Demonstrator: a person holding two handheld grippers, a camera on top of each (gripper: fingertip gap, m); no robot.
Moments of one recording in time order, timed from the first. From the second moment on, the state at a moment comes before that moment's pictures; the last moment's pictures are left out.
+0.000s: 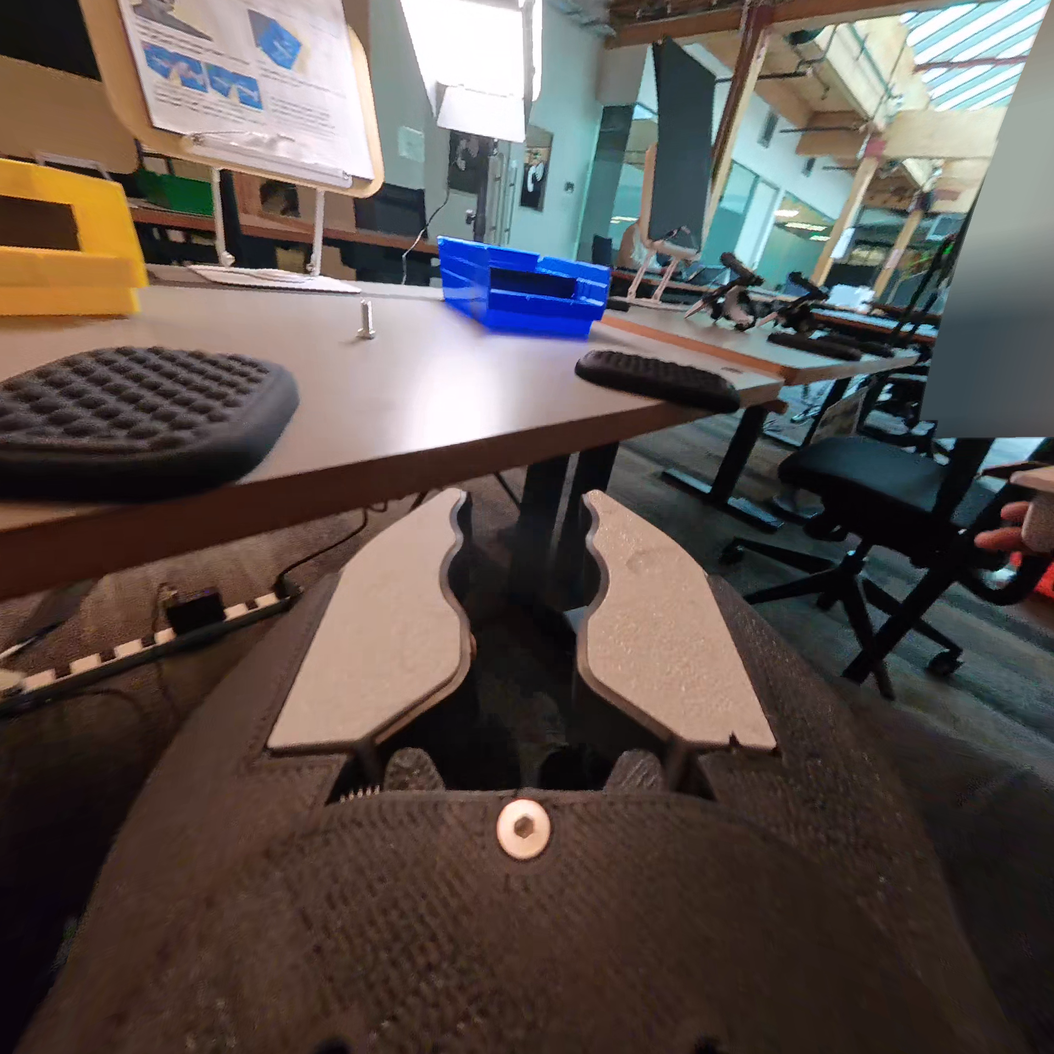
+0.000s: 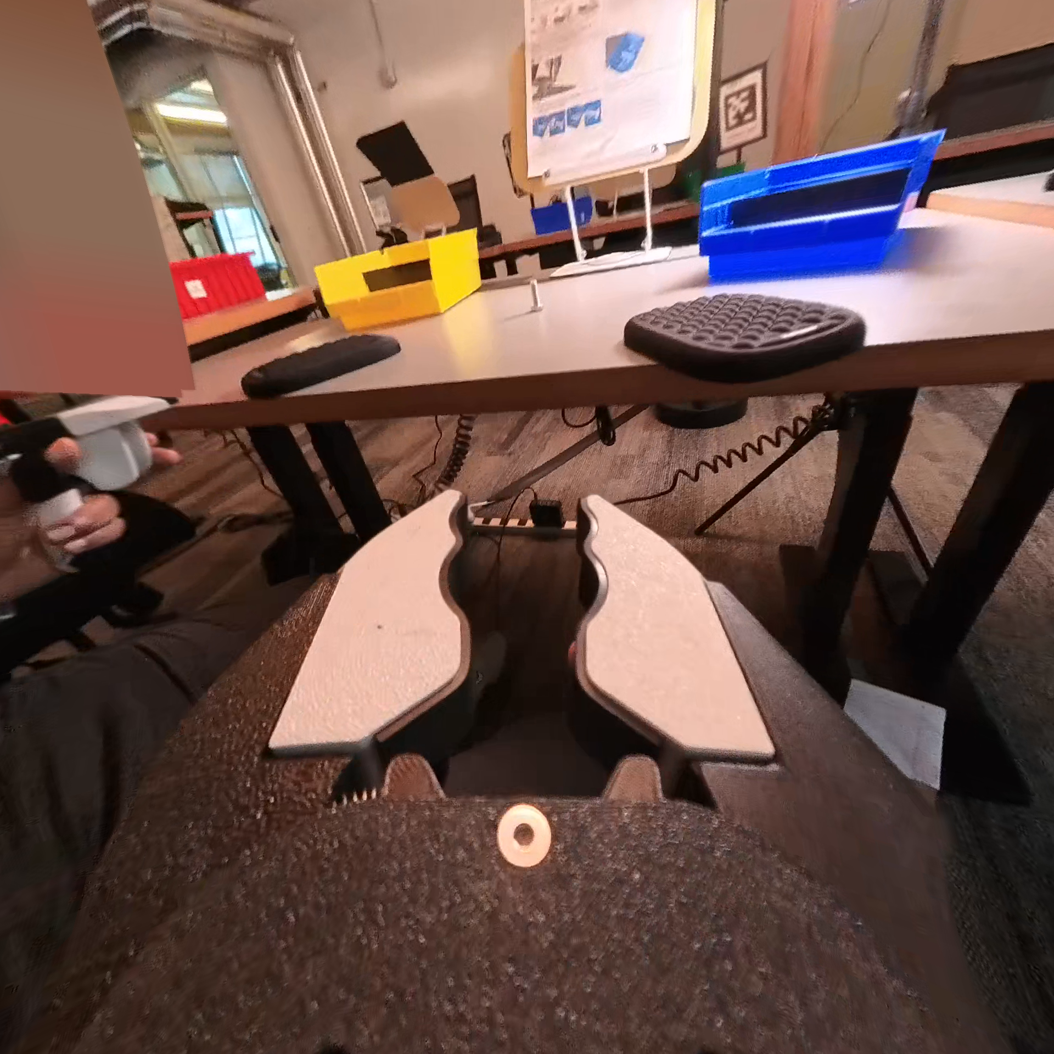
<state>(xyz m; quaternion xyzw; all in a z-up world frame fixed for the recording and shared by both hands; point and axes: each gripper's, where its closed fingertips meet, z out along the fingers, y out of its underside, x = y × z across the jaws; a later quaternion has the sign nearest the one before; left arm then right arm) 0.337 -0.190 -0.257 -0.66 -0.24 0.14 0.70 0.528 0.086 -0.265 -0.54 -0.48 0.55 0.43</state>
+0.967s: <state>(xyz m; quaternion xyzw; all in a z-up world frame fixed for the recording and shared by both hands) 0.411 -0.295 -0.349 -0.72 -0.34 0.27 0.54 0.571 0.101 -0.315 -0.55 -0.60 0.44 0.39</state>
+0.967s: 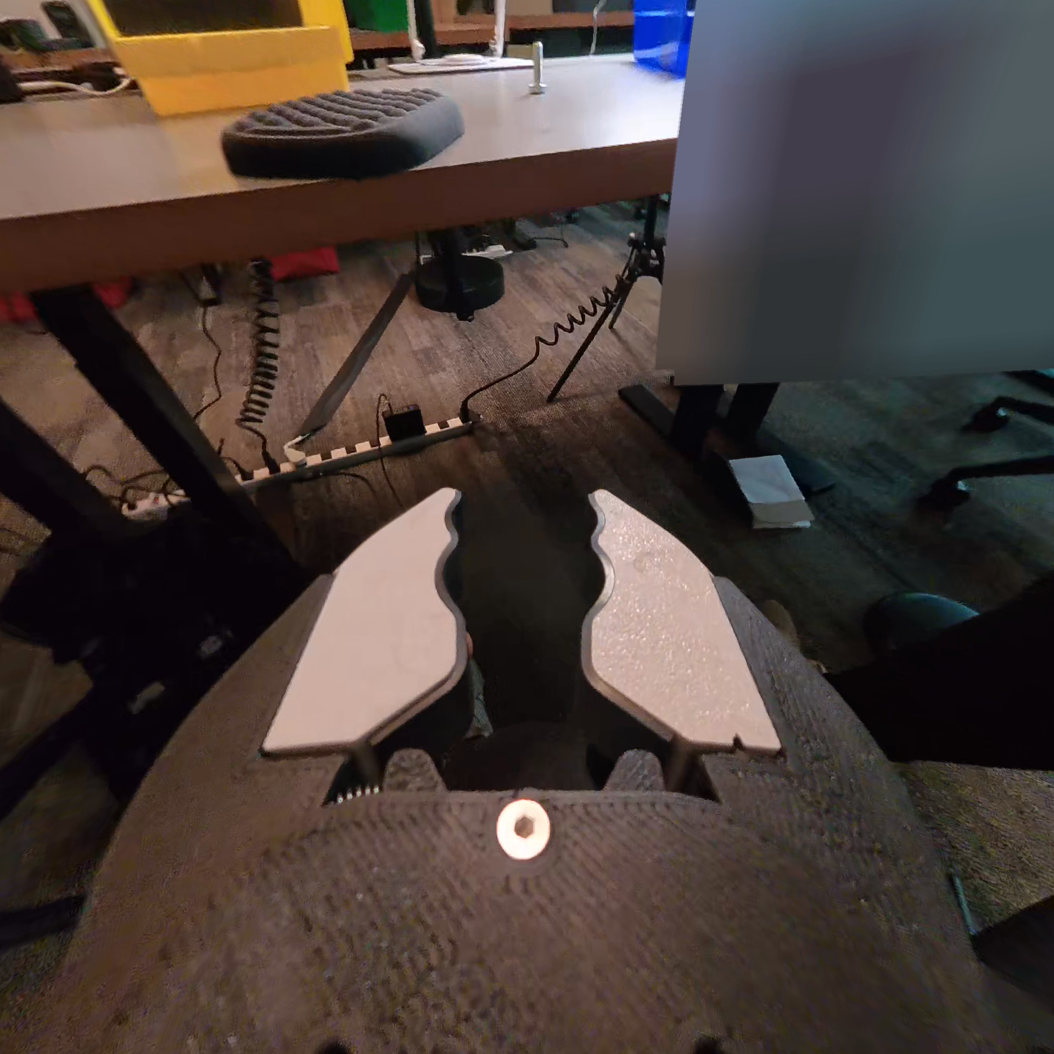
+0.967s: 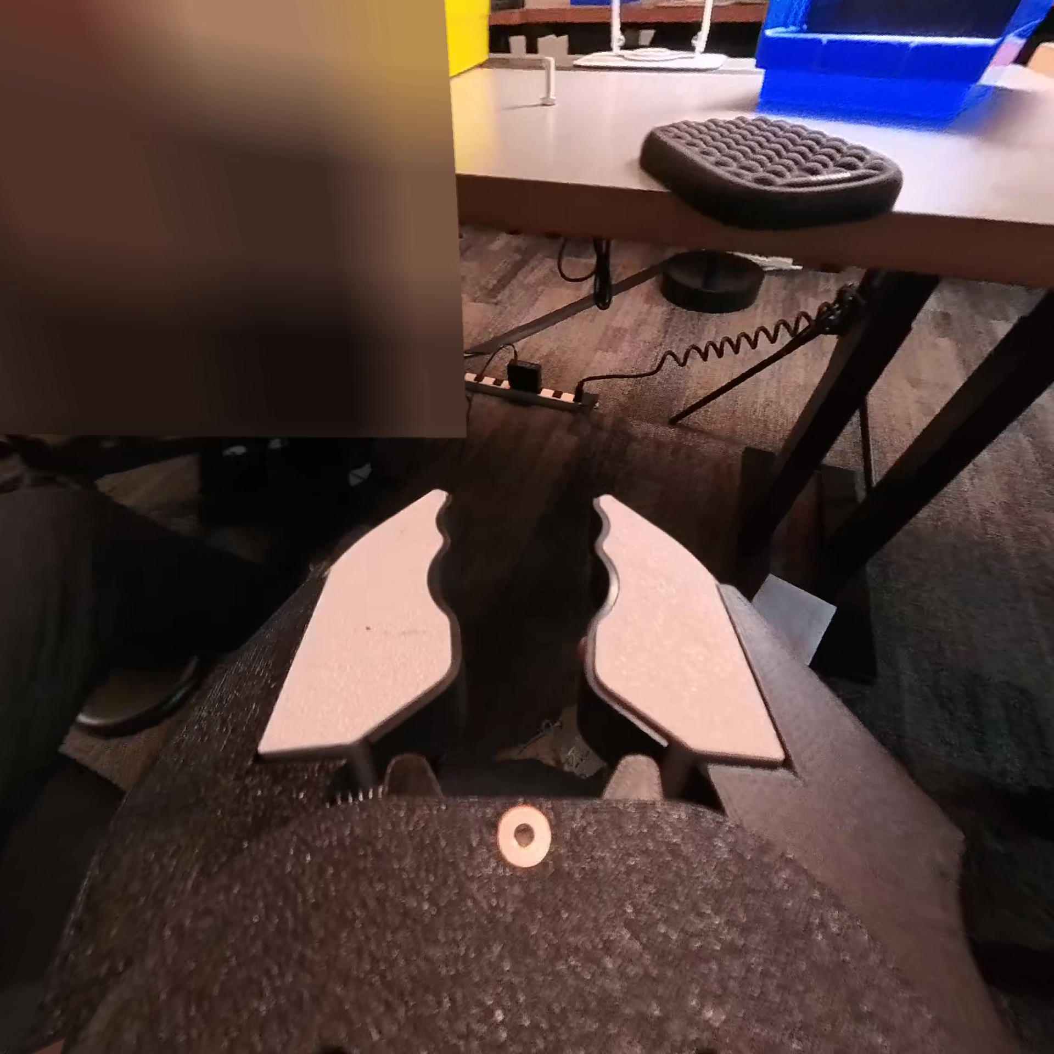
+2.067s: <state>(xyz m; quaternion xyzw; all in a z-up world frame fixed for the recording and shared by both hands) 0.632 -0.332 -0.276 -0.63 -0.40 0.35 0.57 0.694 0.125 -0.329 -0.56 -0.66 0.32 0.38</state>
